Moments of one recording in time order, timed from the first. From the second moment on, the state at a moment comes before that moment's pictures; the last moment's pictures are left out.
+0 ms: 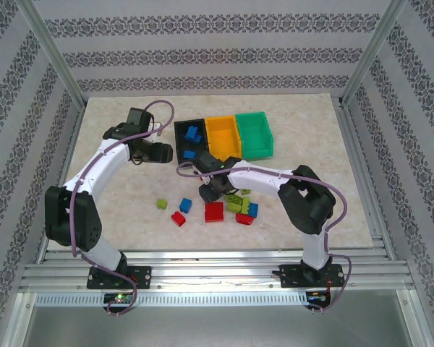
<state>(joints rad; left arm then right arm) -0.17 1.59 1.32 -0.82 0.14 -0.14 0.83 1.93 1.35 -0.66 0.01 0.19</state>
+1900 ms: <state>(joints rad) -0.17 1.59 1.32 -0.82 0.11 -0.14 0.78 1.91 1.37 -0.60 -0.19 0.36</state>
